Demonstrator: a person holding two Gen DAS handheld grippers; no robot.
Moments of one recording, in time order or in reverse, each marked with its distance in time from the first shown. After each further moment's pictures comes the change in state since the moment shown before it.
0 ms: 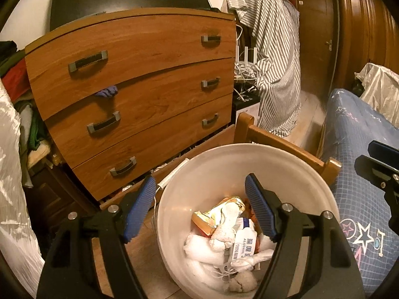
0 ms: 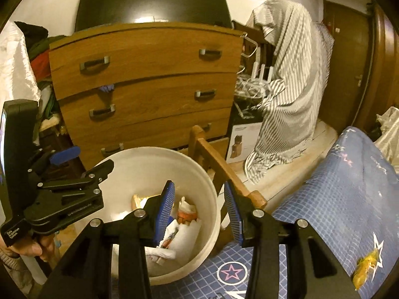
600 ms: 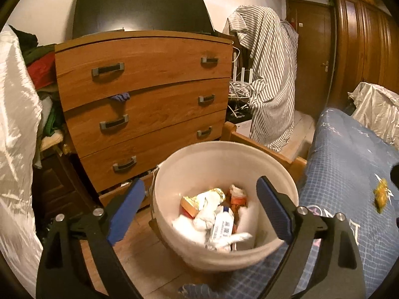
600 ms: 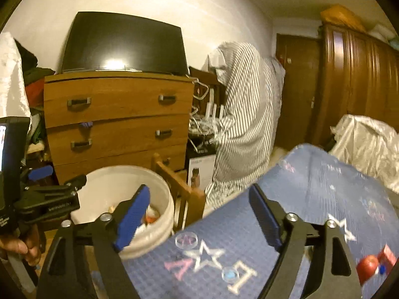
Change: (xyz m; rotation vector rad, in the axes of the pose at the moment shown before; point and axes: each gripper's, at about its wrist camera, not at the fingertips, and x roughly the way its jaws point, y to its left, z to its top) left arm -0.086 -0.017 -0.045 -0.062 -0.099 -0.017; right arm -0.153 -0.028 -0.091 0.096 -0.213 -0.204
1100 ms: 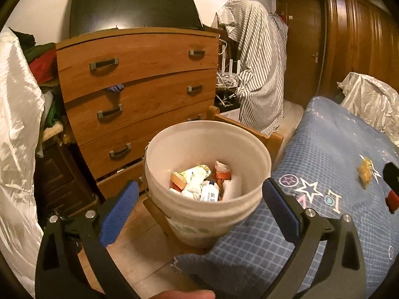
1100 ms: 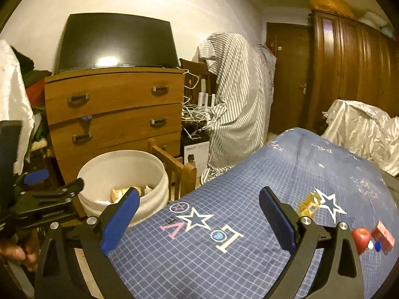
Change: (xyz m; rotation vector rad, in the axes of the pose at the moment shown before) left arm -0.052 -0.017 -0.036 0.029 0.024 -0.046; right arm -0.057 -0.020 -0.030 0.049 0.029 -0.022
